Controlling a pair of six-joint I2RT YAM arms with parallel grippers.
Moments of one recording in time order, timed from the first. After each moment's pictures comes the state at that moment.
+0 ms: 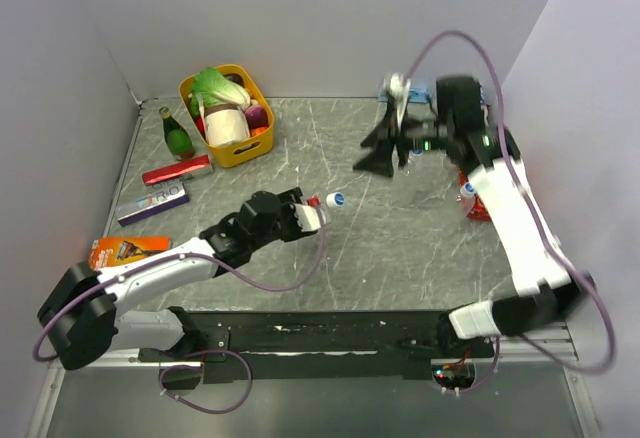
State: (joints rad) left arm -0.87 1.23 0.71 0.13 -0.12 0.63; right arm 0.26 1.46 1.71 -0.83 -0.94 -0.28
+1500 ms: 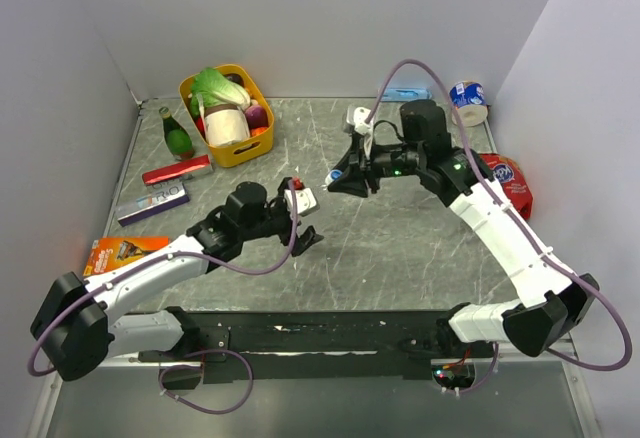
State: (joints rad) left arm -0.77 1.17 0.74 0.07 0.35 0.24; right arm 0.53 1.30 1.44 -0.61 -0.85 -0.36
